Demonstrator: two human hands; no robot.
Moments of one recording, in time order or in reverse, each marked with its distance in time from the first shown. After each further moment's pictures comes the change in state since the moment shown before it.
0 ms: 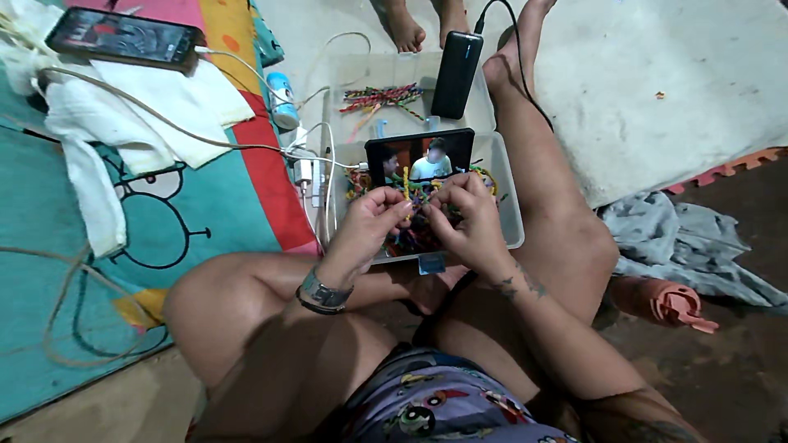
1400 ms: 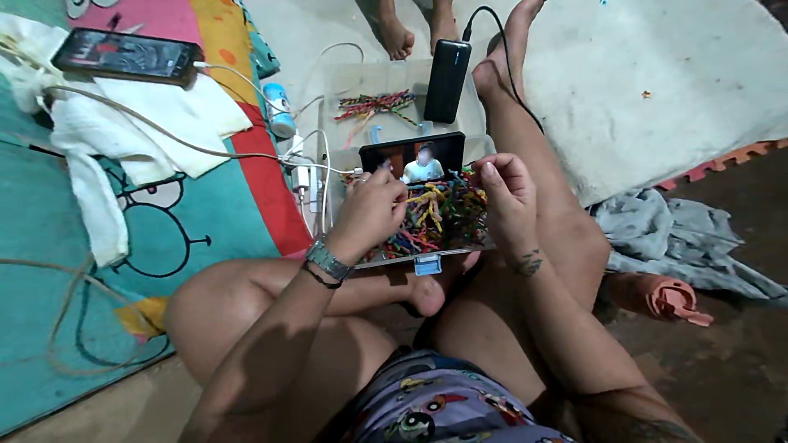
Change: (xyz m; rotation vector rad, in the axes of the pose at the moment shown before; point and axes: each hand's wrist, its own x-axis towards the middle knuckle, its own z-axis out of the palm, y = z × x) left_hand 0.037 0.008 -0.004 1.190 -0.066 0.446; right_hand 0.008 0.032 -0.032 0.582 0.205 0.113
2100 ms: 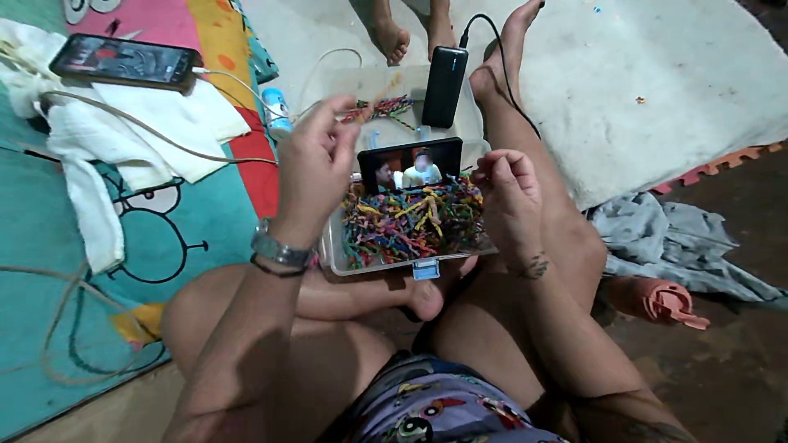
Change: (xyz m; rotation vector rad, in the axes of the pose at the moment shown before) left_hand 0.011 -0.004 -0.072 -0.178 0.477 -0.033; right_hand 0.006 -0.008 0.001 0.242 0.021 0.057
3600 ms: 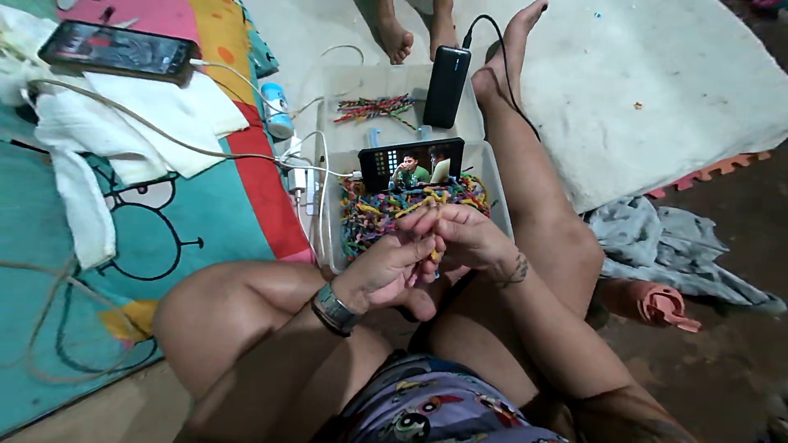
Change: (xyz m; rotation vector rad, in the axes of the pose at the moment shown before) left_hand -0.090 0.022 0.057 -1.485 -0.742 -0.766; right_hand -0.013 0.013 0.018 0.353 -0.659 0.433
